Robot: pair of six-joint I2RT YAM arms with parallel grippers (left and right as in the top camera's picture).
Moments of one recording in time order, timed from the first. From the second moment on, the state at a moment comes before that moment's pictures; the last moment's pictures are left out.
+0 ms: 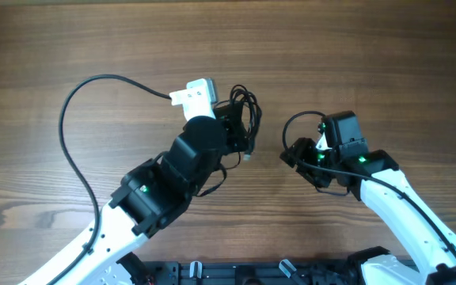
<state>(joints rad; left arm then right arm) -0.80 1.12 1.01 -0.34 -0.29 -0.86 0.28 1.29 0.68 -0.51 -0.37 0.88</state>
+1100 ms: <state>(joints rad) -0.80 1.27 1.01 -0.44 -0.34 -1.05 0.25 1.24 0.68 -0.37 -0.72 0.47</state>
